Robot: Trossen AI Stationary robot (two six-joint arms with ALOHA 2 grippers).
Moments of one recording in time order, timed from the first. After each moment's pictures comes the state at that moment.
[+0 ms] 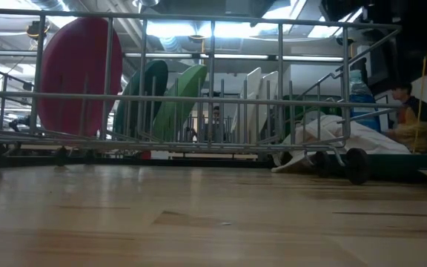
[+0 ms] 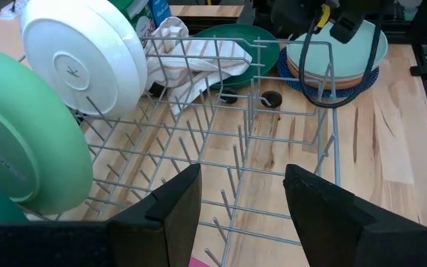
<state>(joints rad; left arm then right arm) -0.64 1.16 1.25 -0.89 -0.81 -0.53 0.44 1.77 1.48 -1.57 0.18 0.78</state>
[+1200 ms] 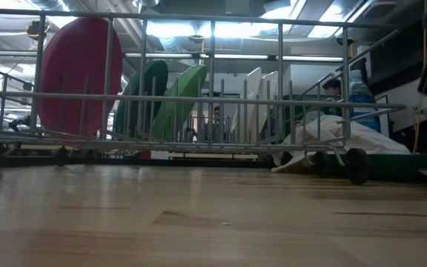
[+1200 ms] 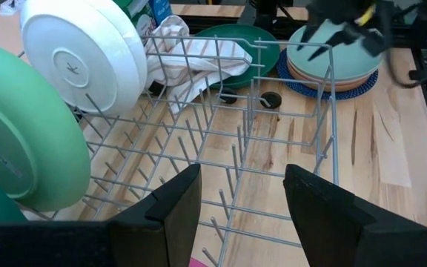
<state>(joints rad) -0.64 1.16 1.25 -0.89 -0.81 -0.55 0.75 1.73 1.27 -1.32 0.48 1.31</state>
